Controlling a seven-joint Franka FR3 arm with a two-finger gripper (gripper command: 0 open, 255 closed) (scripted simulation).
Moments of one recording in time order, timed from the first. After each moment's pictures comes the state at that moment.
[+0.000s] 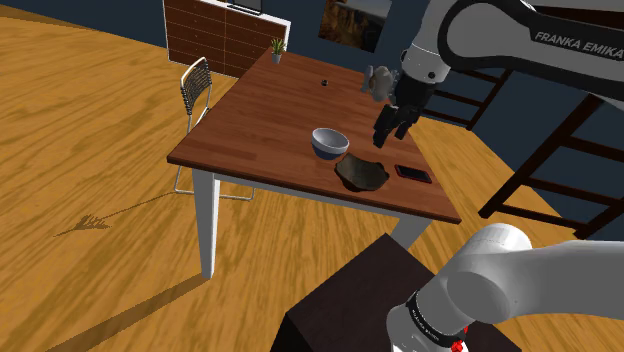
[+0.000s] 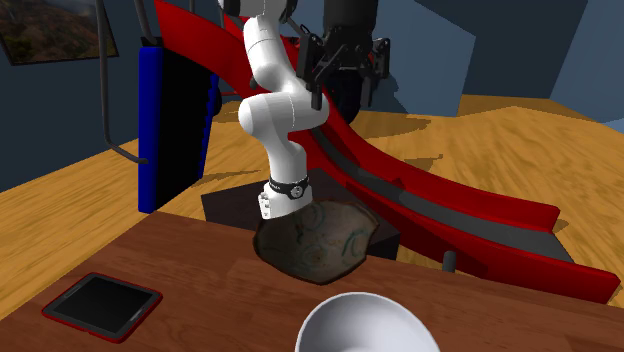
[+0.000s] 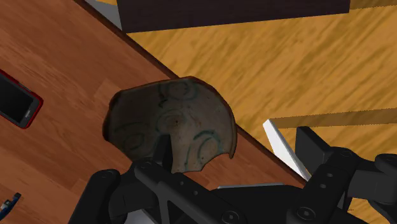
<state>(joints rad) -0.01 -0.76 -0.03 -2.38 -0.08 1.64 -0.01</state>
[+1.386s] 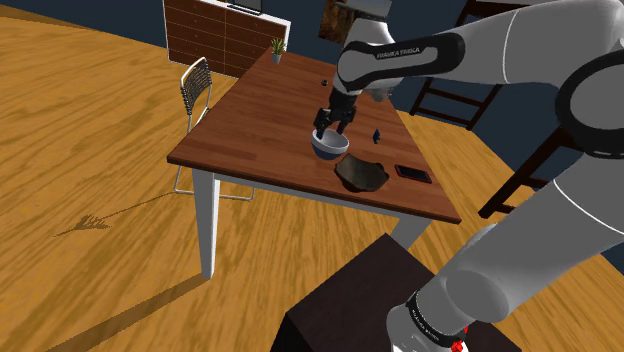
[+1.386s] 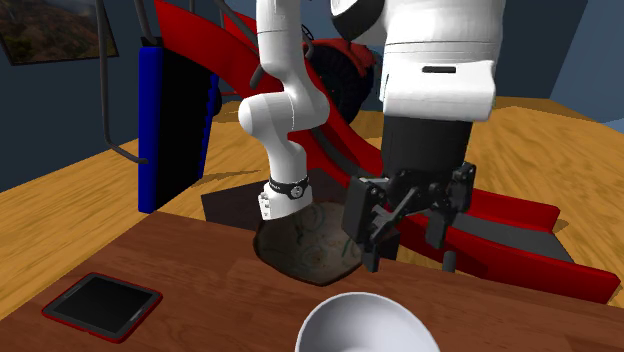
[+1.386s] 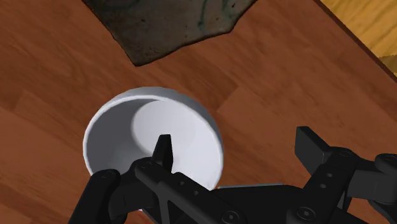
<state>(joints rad) -0.03 -0.10 -0.10 -2.12 -0.06 2.10 -0.05</state>
